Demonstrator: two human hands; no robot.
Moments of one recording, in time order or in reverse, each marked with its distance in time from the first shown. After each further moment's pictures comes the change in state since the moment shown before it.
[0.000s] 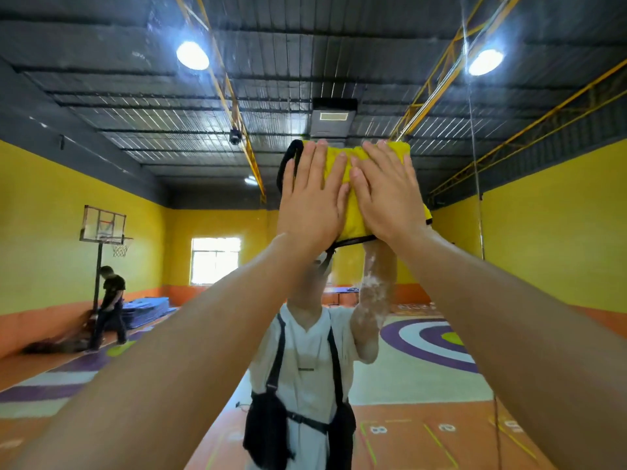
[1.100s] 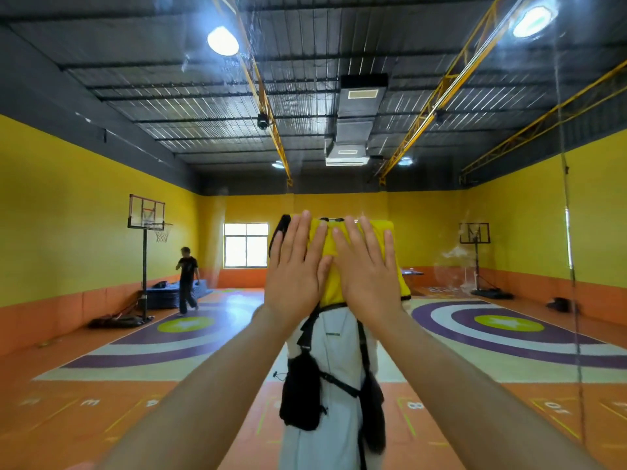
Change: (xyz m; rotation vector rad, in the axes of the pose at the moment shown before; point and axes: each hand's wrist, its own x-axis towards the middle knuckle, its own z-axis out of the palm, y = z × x) left_hand -0.180 -0.147 -0.058 0.064 -0.057 0.018; right_hand -0.144 -0.173 0.094 -0.162 0.033 -0.122
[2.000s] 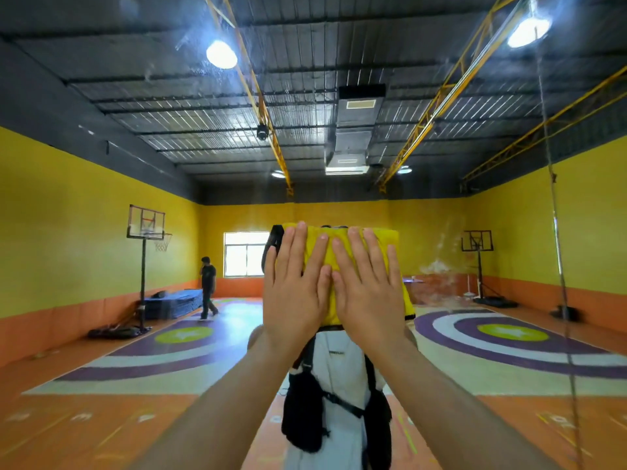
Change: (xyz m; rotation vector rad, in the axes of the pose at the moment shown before) left_hand 0.014 0.057 0.021 -0.052 0.100 -0.088; right_hand -0.008 0.040 -0.007 0.021 0.084 0.067
